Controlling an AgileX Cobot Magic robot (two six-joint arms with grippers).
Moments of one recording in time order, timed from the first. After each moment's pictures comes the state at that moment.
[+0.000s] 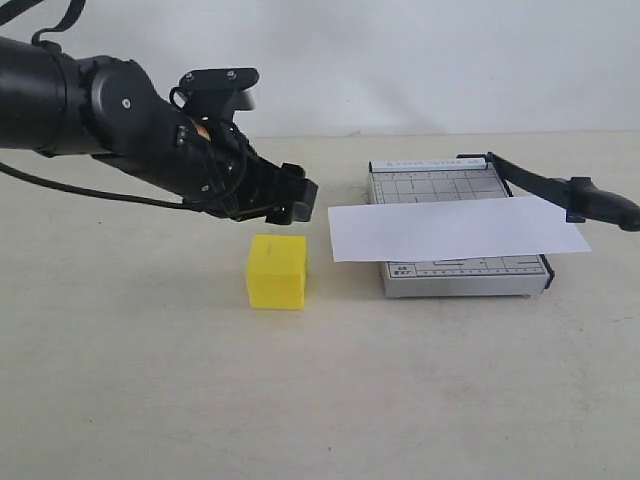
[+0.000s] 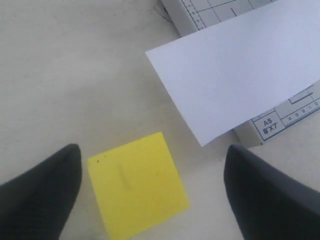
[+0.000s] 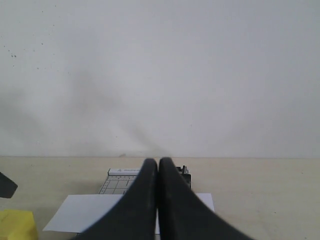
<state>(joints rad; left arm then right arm) -0.53 1.82 -1.17 -0.32 0.31 0.12 0.06 0.03 -0.15 0.62 0.16 -0.54</state>
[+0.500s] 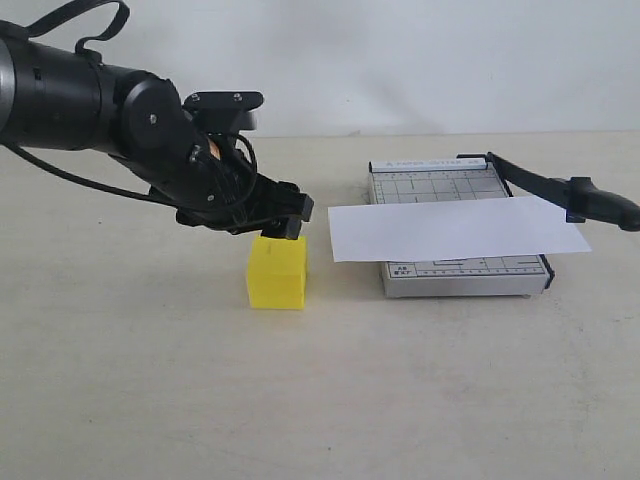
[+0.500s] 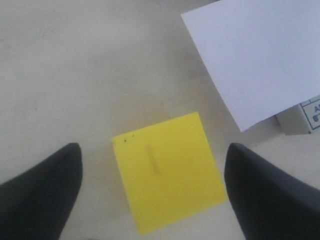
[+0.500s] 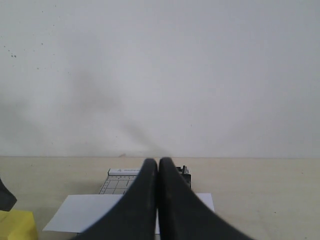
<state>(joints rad) -0.53 1.89 -1.23 -0.09 0.42 -0.13 0.06 0.03 -0.15 0.62 0.16 -0.54</state>
